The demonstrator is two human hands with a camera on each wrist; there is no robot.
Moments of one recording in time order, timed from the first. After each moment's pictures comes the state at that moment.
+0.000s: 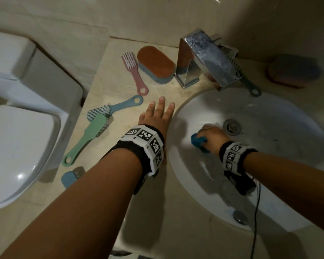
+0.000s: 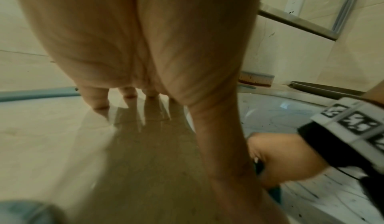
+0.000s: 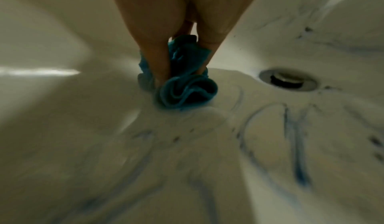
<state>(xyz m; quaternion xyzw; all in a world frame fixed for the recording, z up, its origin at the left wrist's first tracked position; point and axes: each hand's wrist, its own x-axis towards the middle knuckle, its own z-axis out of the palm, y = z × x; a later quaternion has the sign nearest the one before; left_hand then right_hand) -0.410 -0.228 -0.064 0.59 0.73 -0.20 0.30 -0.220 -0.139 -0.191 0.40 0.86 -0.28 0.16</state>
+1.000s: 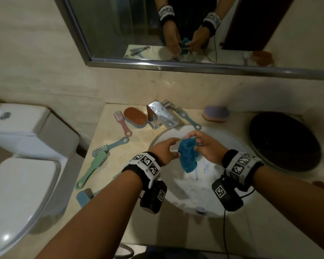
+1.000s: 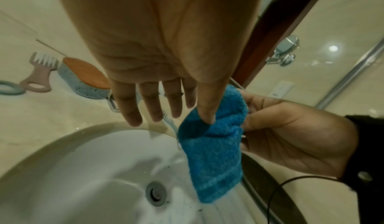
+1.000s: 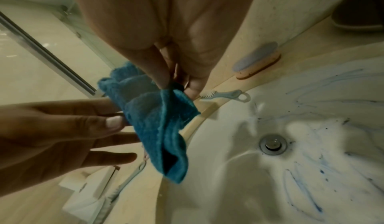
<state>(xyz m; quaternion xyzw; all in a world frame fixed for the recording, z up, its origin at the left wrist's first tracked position) -0.326 -0.246 0.045 0.56 0.68 0.12 0.45 -0.153 -0.177 0.035 0.42 0.74 -0.52 -0.11</state>
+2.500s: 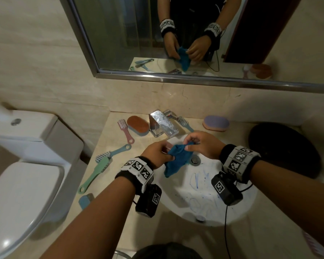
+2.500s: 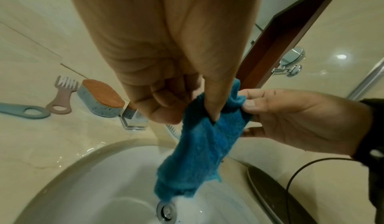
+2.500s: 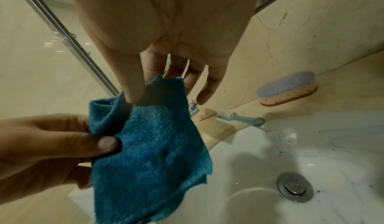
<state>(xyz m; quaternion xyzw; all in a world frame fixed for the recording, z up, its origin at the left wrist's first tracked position) -0.343 -0.249 0.056 0.52 0.68 0.24 0.45 -0.165 -0.165 0.077 0.39 0.79 -0.46 -0.08</state>
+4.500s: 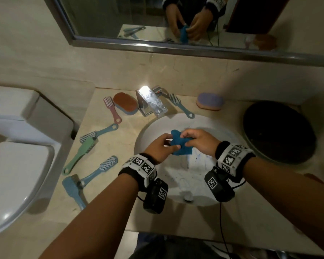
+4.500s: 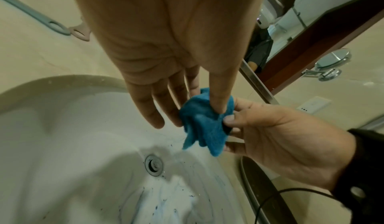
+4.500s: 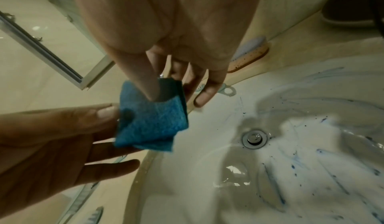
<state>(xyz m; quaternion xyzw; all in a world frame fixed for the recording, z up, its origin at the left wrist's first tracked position) -0.285 -0.250 0.002 0.42 0.66 0.31 0.53 -0.134 -0.168 0.015 0.43 0.68 -0.59 -0.06</state>
